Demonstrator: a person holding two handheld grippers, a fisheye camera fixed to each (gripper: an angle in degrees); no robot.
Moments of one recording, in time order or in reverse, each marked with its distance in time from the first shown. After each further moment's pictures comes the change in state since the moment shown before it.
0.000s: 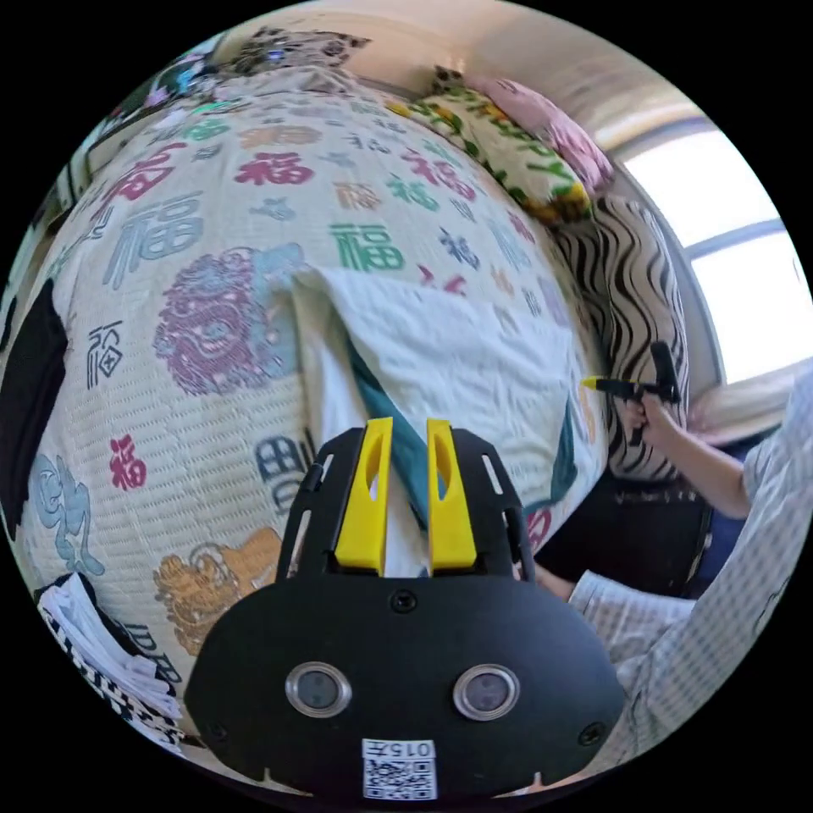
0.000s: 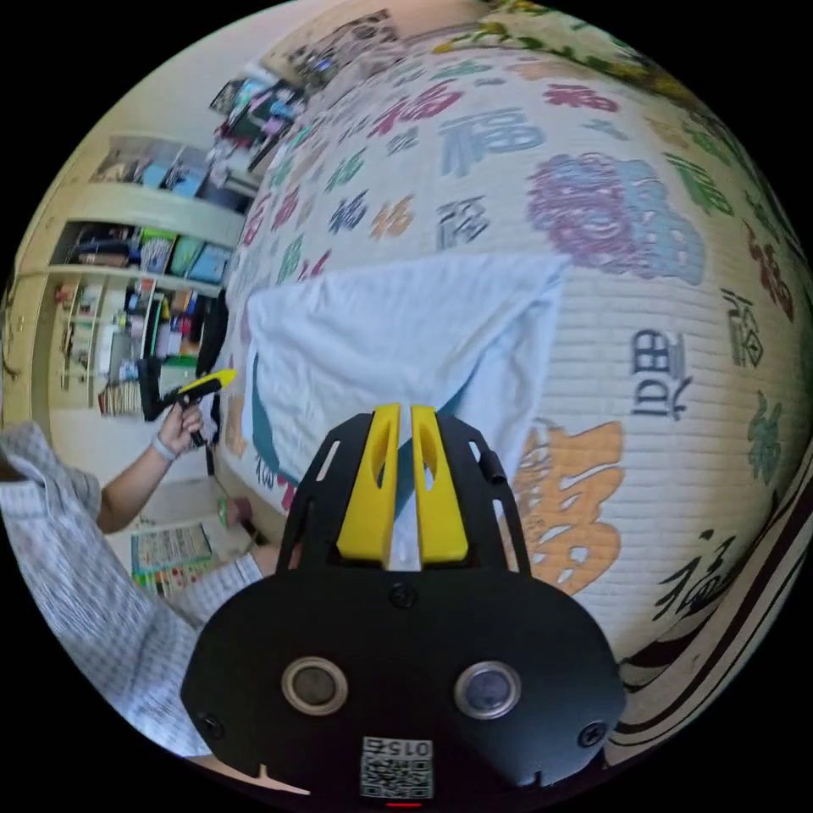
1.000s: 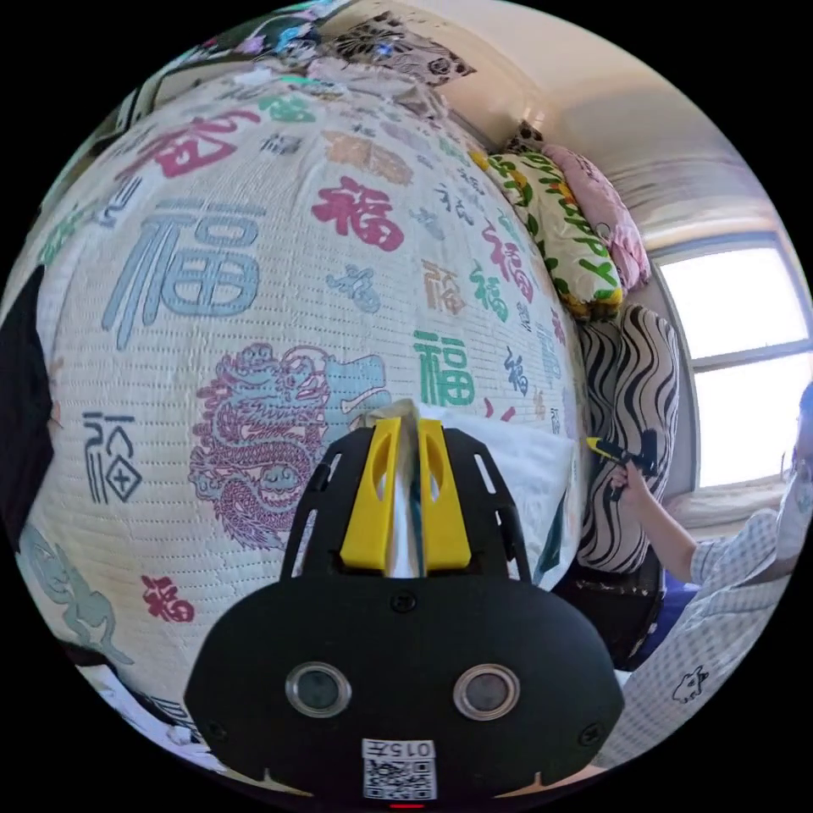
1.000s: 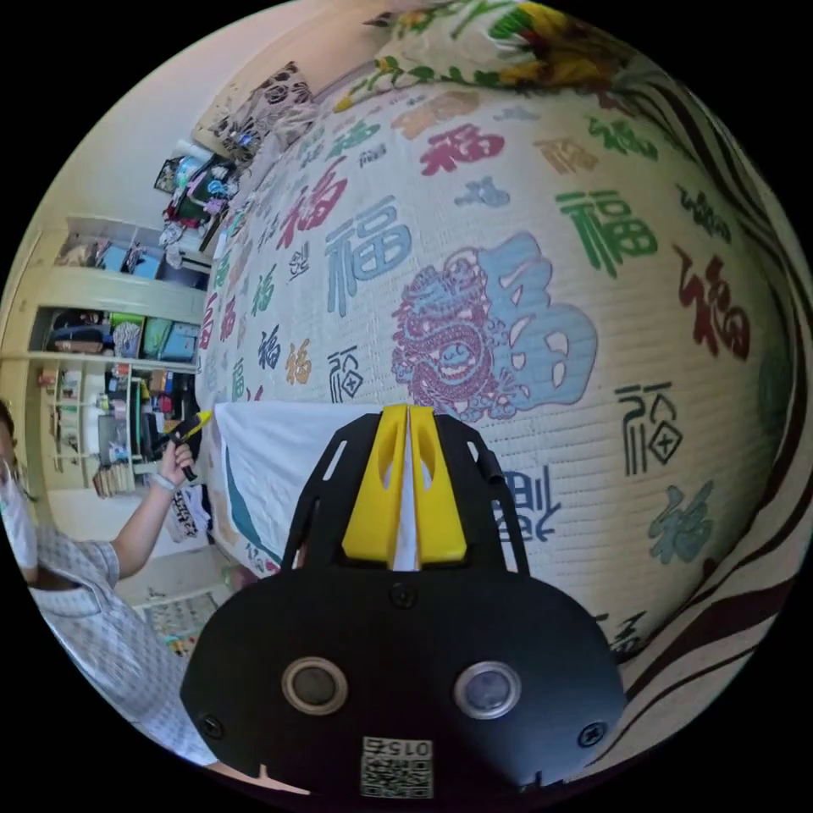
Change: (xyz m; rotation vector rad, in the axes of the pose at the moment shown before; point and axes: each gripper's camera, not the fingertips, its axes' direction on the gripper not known) left arm -0.117 -0.065 -0.033 0.088 0.088 -0.175; right arm 0.049 -0.116 -0.023 0.134 0.045 0.155
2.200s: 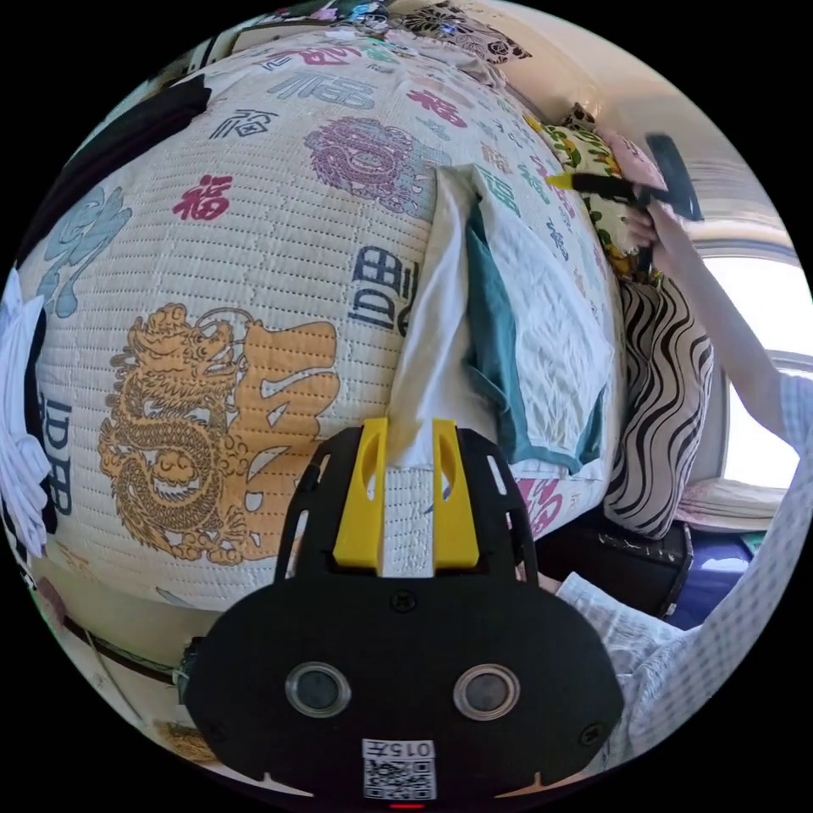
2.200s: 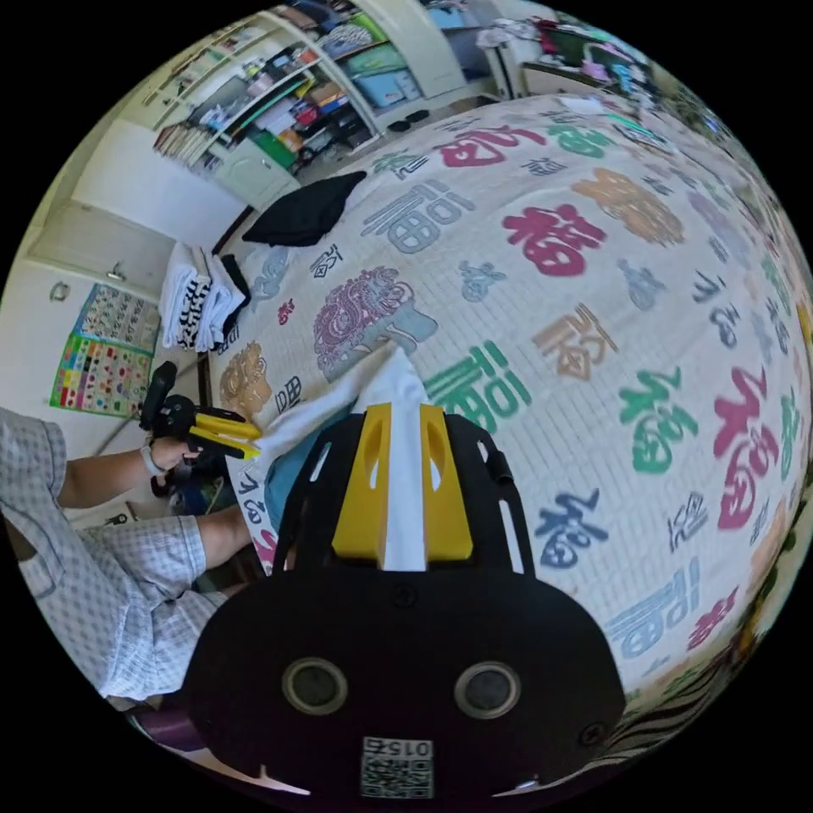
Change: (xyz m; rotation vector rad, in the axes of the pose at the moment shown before) left arm -0.045 0.272 0.066 -0.092 -0.106 -0.176; right arm -0.432 -0.079 0.262 -0.431 0.073 -1.025
